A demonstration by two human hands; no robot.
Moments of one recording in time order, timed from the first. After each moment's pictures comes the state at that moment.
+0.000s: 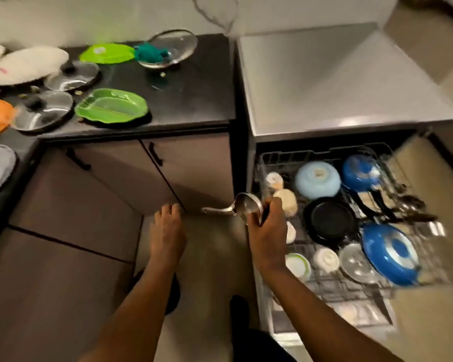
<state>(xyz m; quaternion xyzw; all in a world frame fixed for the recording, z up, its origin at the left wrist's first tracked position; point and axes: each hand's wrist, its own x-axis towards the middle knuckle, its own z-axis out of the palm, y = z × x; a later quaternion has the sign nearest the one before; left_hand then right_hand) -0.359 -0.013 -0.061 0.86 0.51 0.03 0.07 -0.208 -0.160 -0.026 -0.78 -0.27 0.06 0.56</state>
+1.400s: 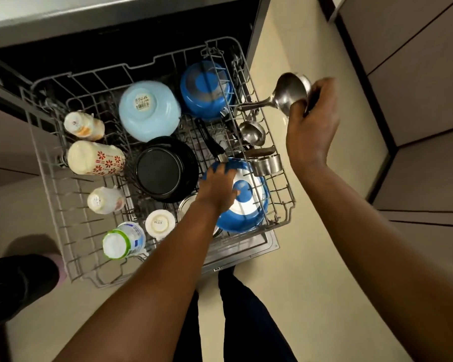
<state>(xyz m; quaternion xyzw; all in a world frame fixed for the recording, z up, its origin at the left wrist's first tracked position) 0.114 -0.331 -0.223 0.92 0.21 -0.20 0.26 0.260 -0.418 -0.107 -0.87 -0.15 -0.08 0.47</state>
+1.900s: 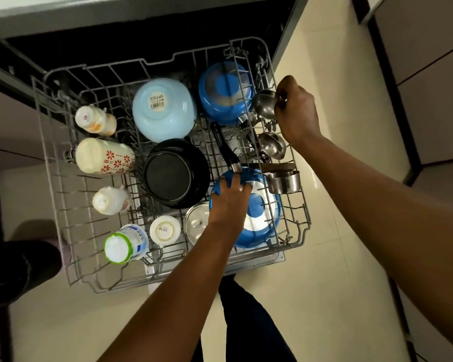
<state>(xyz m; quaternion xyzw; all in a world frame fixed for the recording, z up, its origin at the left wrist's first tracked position) 0.112 -0.349 -0.234 0.94 0.24 -0.20 0.15 0.326 -0.350 -0.170 -0.90 -0.33 0.09 0.26</state>
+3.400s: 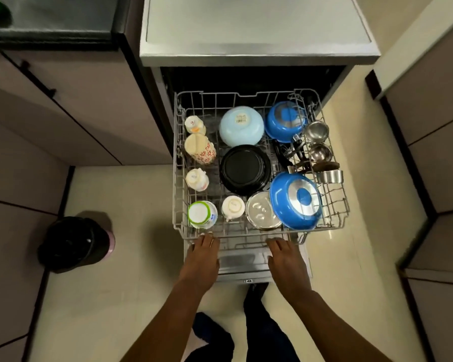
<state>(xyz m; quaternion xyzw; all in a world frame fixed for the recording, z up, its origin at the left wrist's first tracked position) -0.201 -0.352 -0.193 0.91 0.32 -0.17 0.21 -0.037 -0.504 -0.186 -0.87 -0.47 0.11 0.07</state>
